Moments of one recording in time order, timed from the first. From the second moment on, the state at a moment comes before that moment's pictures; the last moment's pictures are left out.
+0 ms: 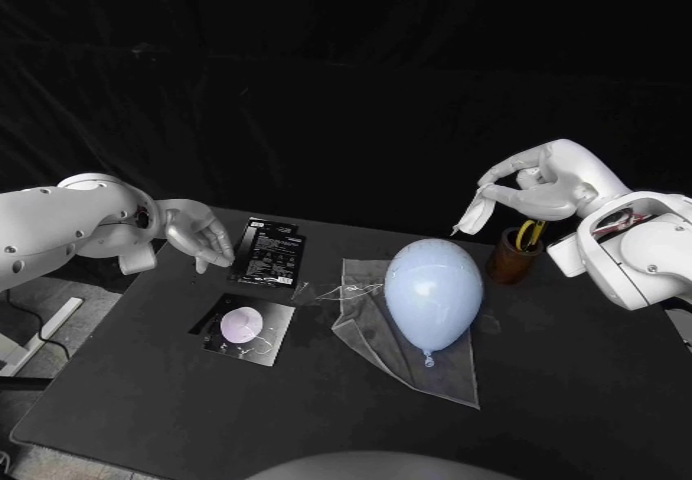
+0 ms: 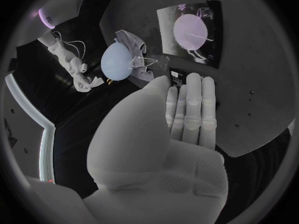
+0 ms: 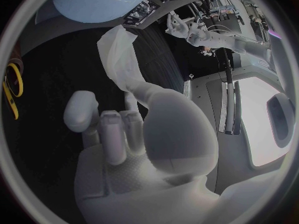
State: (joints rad) left arm 1.36 -1.12 -0.18 1.24 -0.86 0.34 -0.03; left_hand 1.61 -0.19 0.20 0.29 0.33 0.84 0.15 0.54 0.16 0.96 0.12 0.42 0.06 1.08 0.05 0.79 0.39 0.17 0.83 0.17 0.84 0.47; right arm 1.41 -0.92 -0.15 1.61 -0.93 -0.56 0.03; right_hand 1.32 -0.08 0.59 -0.01 0.05 1.13 0.08 0.20 0.48 1.46 0.02 1.56 1.31 1.45 -0.02 1.57 1.31 0.09 1.31 0.07 1.10 1.31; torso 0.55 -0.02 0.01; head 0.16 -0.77
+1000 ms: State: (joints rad) left arm 1.33 -0.78 -0.15 1.41 -0.33 -0.13 0.34; left_hand 1.54 -0.25 0.38 0.28 0.28 0.91 0.17 0.40 0.16 1.12 0.12 0.25 0.07 0.95 0.08 0.64 0.32 0.17 0.65 0.24 0.72 0.41; right arm 1.41 -0.90 -0.15 1.67 -0.96 -0.48 -0.03; right_hand 1.32 -0.08 0.60 -0.02 0.04 1.13 0.08 0.20 0.48 1.46 0.02 1.57 1.31 1.45 -0.02 1.57 1.31 0.09 1.31 0.07 1.10 1.31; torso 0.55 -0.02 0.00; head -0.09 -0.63
